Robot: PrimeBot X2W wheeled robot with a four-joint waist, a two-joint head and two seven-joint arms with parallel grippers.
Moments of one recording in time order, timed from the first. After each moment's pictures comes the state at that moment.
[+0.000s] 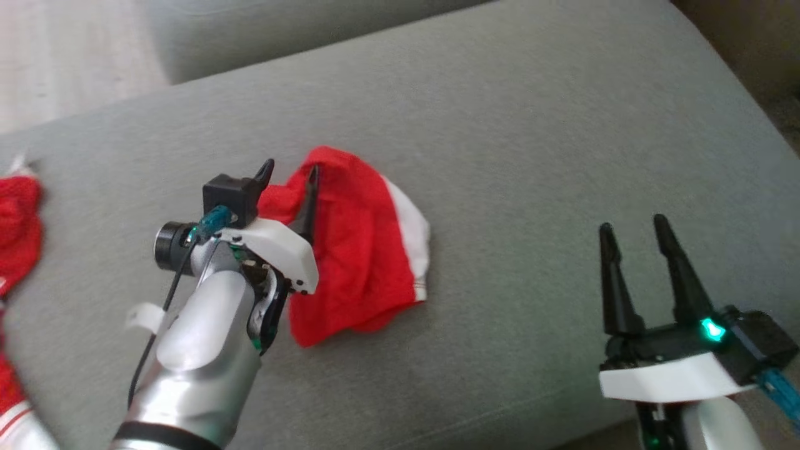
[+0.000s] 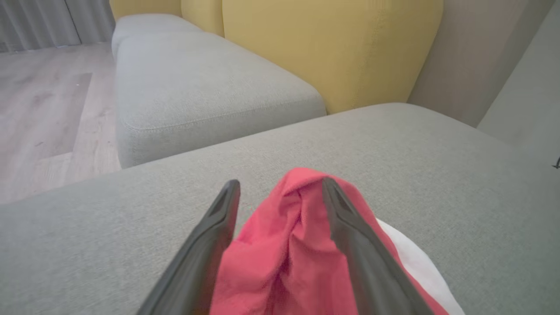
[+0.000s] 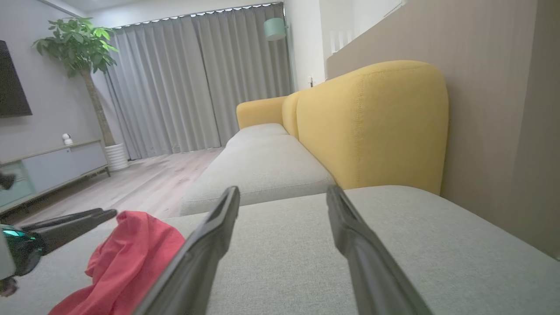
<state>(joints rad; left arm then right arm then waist) -0.57 0.08 -0.46 0.72 -0.33 0.02 -0.21 0.04 -0.06 0.12 -0.04 0.19 0.12 -0.25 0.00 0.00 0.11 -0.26</state>
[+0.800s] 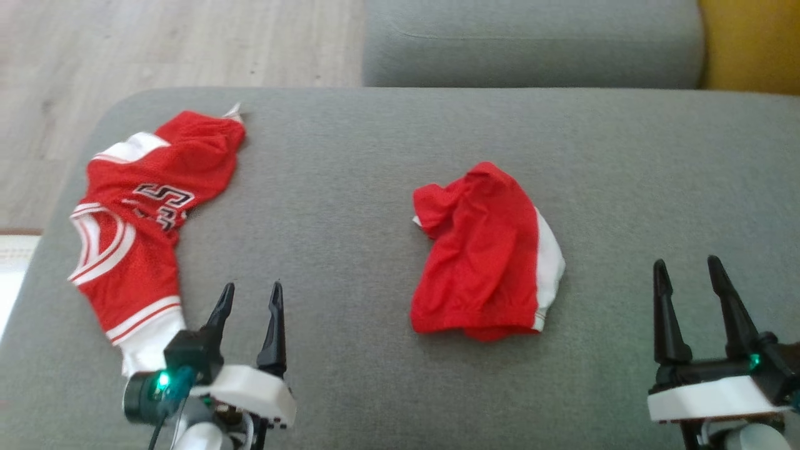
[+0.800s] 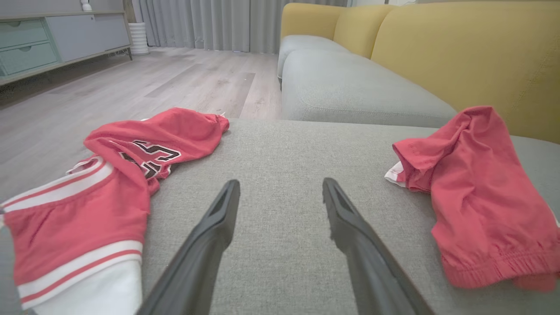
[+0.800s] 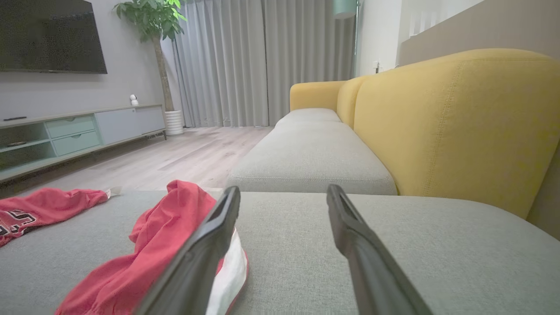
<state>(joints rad) -0.04 0.13 -0.34 0.26 -0.26 0.15 -0.25 0.10 -0.10 -0.03 0.06 0.13 0.12 -0.26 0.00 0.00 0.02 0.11</state>
